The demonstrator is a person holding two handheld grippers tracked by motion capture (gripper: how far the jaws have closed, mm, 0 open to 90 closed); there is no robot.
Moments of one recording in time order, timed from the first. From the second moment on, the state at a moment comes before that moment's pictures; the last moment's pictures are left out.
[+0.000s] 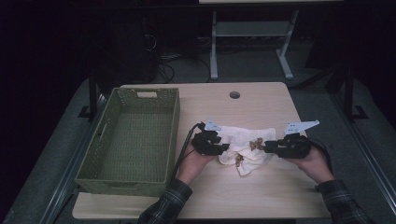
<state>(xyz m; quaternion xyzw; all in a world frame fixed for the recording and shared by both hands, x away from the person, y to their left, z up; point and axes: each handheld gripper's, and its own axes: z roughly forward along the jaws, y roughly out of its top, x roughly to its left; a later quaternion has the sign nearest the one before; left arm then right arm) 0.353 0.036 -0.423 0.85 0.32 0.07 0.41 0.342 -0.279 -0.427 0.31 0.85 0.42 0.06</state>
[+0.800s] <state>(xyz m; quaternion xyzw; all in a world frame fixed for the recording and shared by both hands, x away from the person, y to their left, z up) 0.330 0.012 -0.463 0.90 0.26 0.07 0.35 0.316 -0.204 -0.463 0.22 0.91 0.35 0.02</state>
